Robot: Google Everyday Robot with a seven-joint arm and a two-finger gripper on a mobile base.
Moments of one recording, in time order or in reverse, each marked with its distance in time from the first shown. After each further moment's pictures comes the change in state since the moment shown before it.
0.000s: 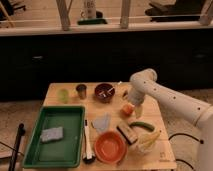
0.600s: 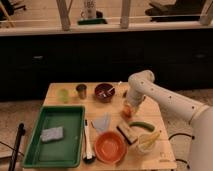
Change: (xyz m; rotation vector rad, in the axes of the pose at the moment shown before) arm 0.002 -0.003 0.020 -0.039 -0.024 -0.026
